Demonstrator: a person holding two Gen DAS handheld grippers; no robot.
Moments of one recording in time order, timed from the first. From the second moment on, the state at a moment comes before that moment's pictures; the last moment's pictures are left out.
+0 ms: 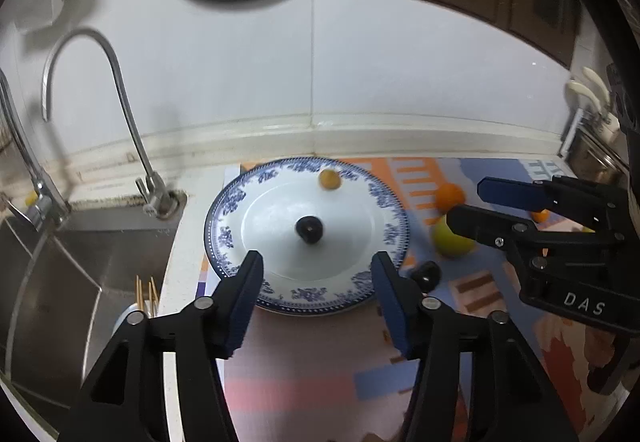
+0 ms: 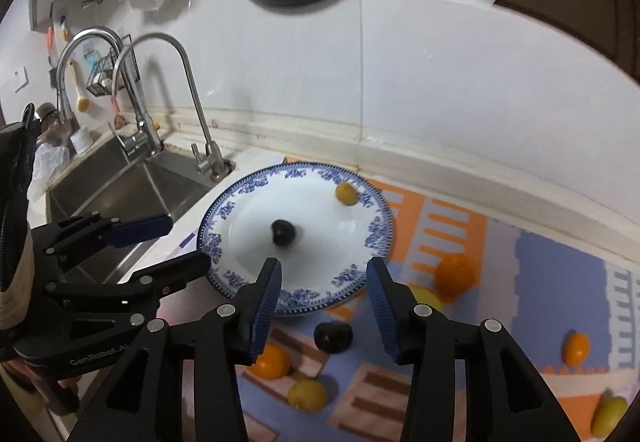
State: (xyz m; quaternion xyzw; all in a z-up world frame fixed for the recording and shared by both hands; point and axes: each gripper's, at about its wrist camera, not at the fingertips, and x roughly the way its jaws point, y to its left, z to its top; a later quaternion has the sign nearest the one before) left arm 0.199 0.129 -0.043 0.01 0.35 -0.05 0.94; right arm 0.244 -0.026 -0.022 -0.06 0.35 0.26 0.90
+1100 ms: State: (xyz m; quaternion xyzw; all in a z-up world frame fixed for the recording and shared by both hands) left arm 0.141 0.093 -0.045 0.14 0.28 -0.15 0.94; right arm 0.159 -0.050 -0.024 -0.11 0.34 0.24 0.91
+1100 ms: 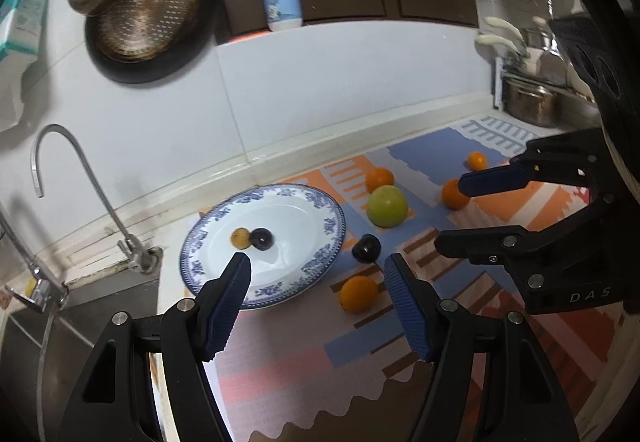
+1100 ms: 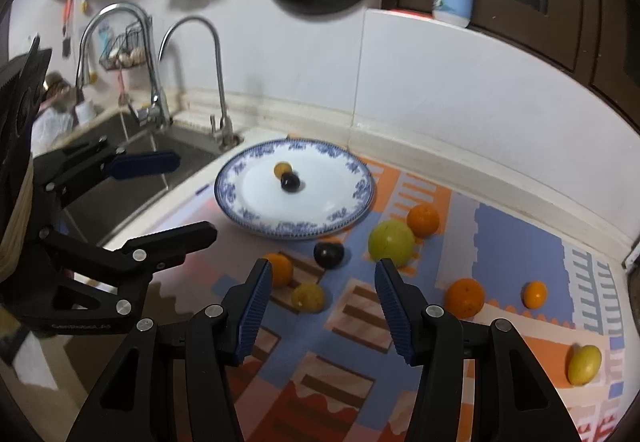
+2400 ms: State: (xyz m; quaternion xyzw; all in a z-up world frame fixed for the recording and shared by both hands) left arm 0.199 0.078 -0.114 0.15 0.38 -0.27 0.87; right arm 0.207 -0.030 -0.106 -0.13 0.41 0.32 0.84
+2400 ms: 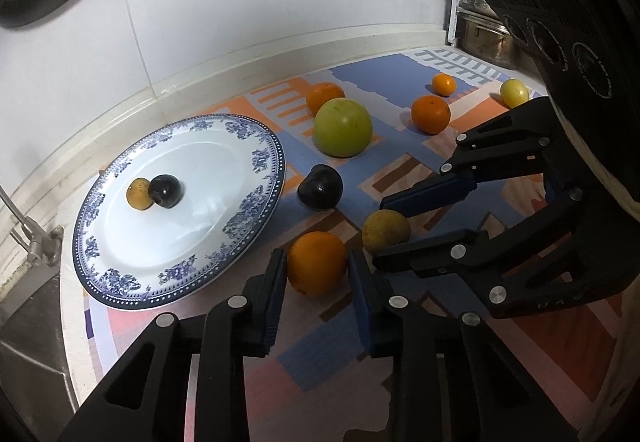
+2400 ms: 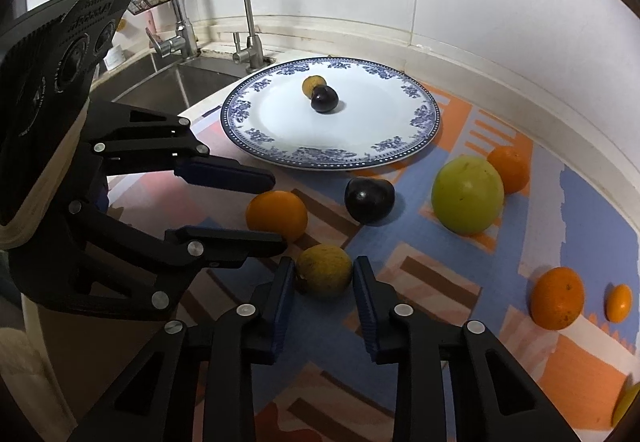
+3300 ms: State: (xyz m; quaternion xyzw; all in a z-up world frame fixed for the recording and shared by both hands) left arm 0.177 0.107 -0.062 0.03 0.33 -0.14 0.93; right arm 0.198 -0.046 -0.064 -0.05 0.37 0.29 0.88
